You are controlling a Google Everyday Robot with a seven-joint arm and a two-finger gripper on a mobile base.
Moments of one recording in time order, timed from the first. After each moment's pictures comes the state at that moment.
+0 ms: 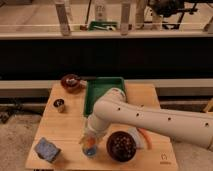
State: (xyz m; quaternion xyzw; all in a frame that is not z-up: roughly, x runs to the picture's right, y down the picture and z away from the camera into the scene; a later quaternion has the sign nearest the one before) arm -0.077 0.214 0.638 -0.12 -0.41 -0.61 0.67
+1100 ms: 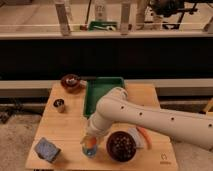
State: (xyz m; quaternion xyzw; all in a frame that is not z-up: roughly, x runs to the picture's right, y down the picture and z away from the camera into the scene) arm -0.072 0.213 0.635 -0.12 -0.42 -0.61 0.66
